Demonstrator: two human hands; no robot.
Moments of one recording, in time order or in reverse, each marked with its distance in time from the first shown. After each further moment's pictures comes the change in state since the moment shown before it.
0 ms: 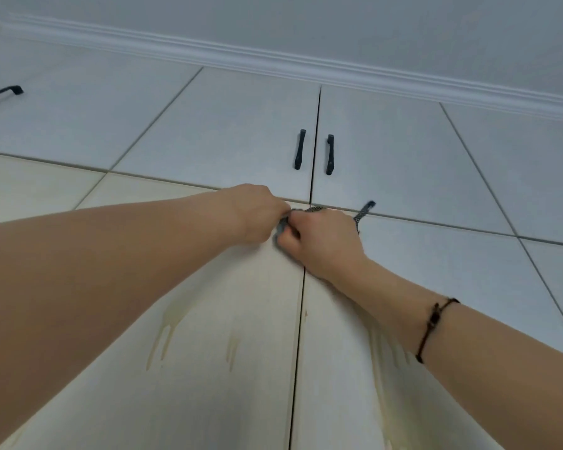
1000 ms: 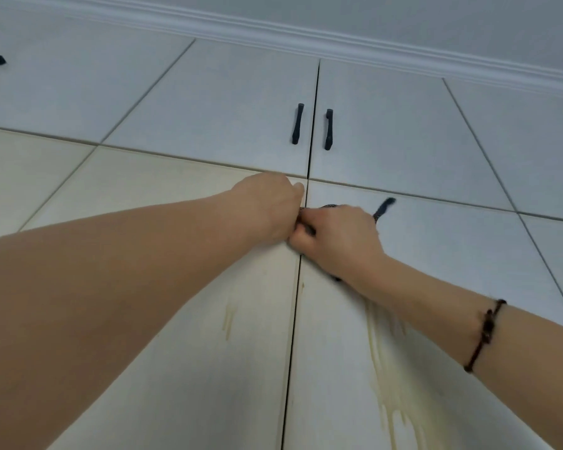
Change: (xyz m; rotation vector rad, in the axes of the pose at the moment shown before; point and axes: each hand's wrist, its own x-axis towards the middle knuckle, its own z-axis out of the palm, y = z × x) left_hand -0.004 0.041 0.012 0.033 0.077 -0.072; right_hand -0.041 0.002 -0.017 0.015 -0.071 0.009
